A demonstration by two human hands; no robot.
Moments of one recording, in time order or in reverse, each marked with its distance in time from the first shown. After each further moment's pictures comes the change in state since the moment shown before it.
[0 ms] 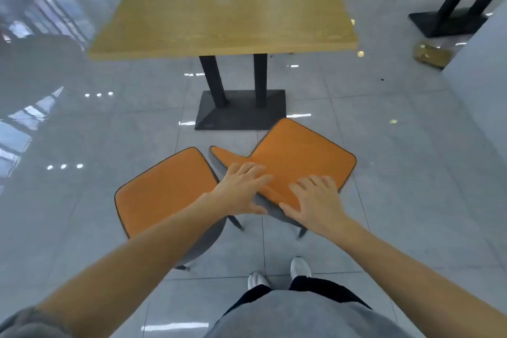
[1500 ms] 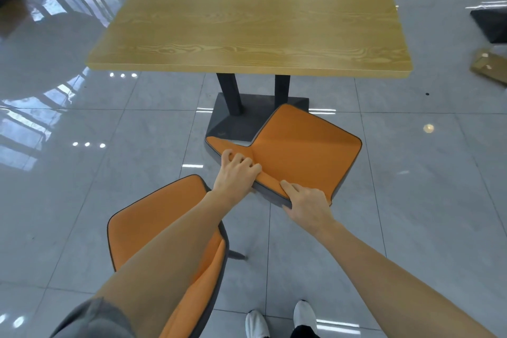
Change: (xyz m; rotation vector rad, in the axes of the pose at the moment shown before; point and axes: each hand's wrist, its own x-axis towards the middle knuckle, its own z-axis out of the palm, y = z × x) left_hand 0.169 -0.151 -0.021 0.132 0.100 -0.363; right_hand 0.228 0.072 0.073 0.232 0.112 -0.150
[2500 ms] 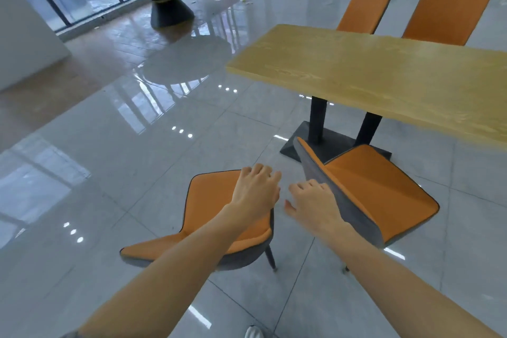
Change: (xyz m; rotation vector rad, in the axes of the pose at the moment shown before) left_hand -0.190 0.038 -0.079 -0.037 0.176 -0.486; right_hand -0.025 -0.143 -0.086 -0.069 -0.108 -0.363
